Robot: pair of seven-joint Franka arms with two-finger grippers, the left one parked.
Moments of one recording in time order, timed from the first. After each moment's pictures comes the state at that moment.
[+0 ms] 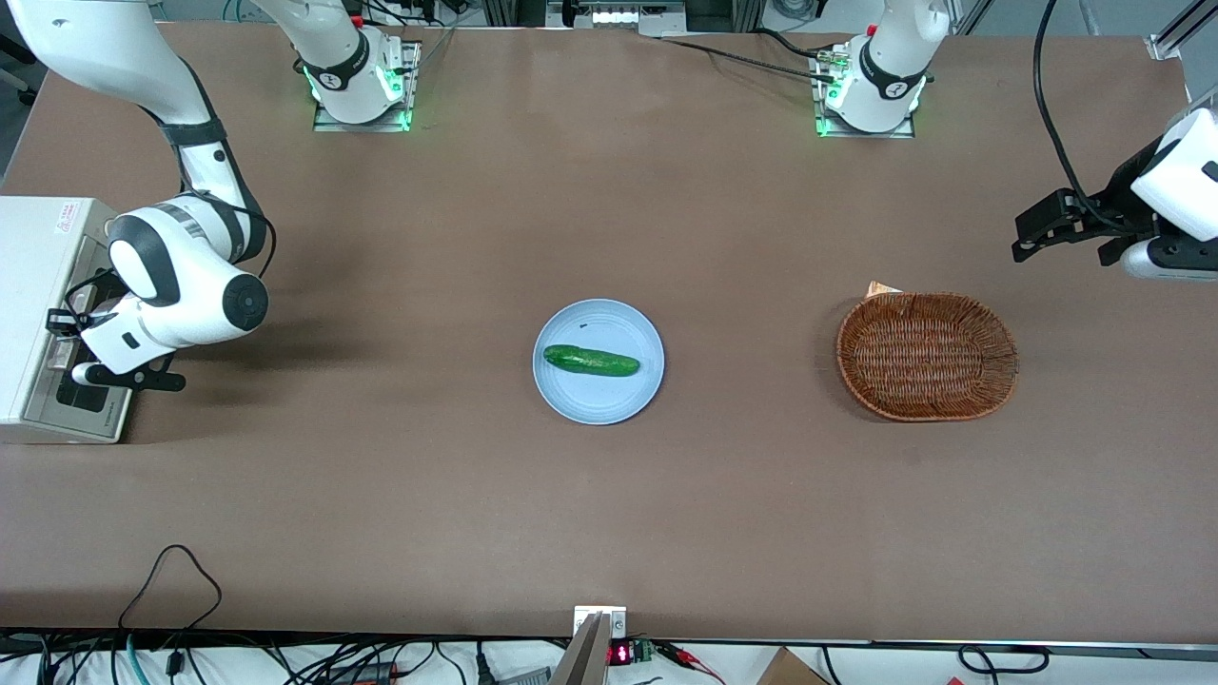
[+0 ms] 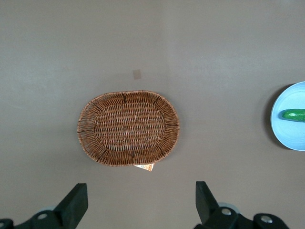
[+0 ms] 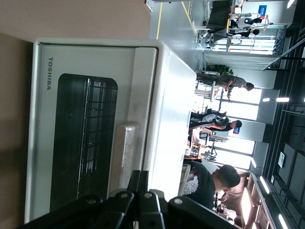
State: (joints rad) arm 0.00 0.43 -0.02 -1.95 -1.35 1.85 0.68
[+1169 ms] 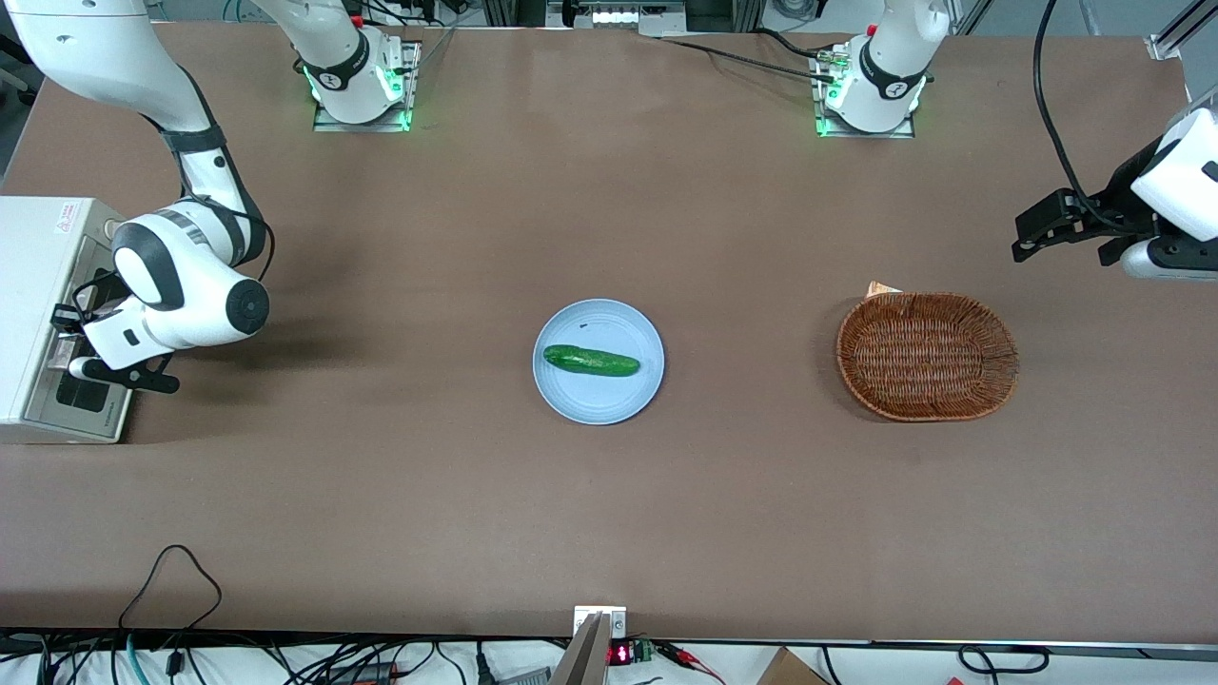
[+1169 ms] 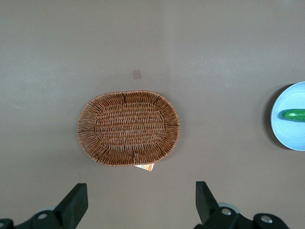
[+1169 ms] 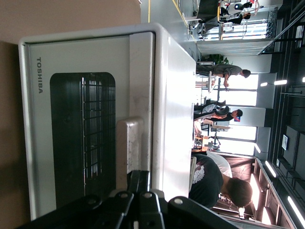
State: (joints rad) arm -0.01 0.45 -0.02 -1.96 -1.36 1.85 0.81
